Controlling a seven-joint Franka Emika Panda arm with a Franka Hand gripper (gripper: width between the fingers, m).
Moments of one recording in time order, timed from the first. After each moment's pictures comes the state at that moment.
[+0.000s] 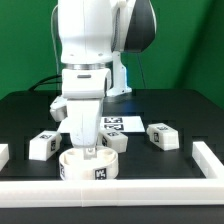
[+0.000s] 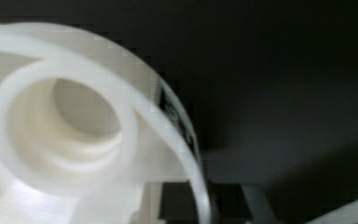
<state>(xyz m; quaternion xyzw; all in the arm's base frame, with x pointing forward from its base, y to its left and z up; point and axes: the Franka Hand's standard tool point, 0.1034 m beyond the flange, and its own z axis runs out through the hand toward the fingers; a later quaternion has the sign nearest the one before) 0.529 -0.056 0.016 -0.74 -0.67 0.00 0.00</state>
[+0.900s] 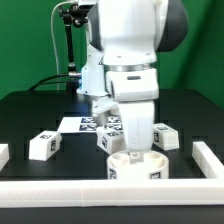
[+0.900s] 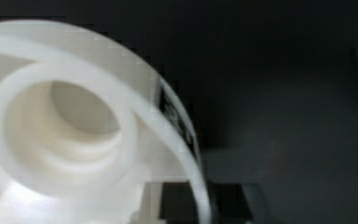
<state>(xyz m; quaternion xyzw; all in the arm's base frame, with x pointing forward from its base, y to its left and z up) 0.559 0.031 0.016 -0.72 -0.69 -0.02 0.01</state>
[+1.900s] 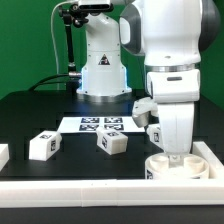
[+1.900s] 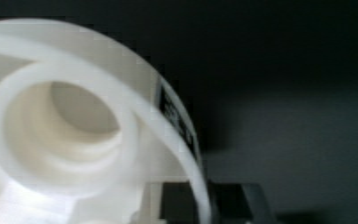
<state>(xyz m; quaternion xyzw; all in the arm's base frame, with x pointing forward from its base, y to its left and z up) 0.576 0.092 0.017 -0.77 -0.64 -0.03 0.02</state>
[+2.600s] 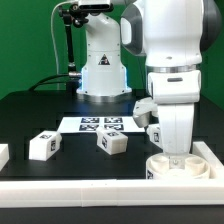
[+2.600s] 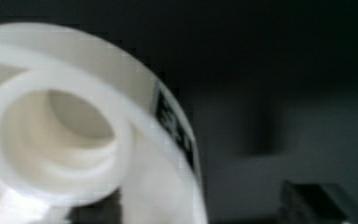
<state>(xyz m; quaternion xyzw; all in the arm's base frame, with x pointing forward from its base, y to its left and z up) 0.567 0.083 0.018 -0.78 -0.63 -0.03 0.02</state>
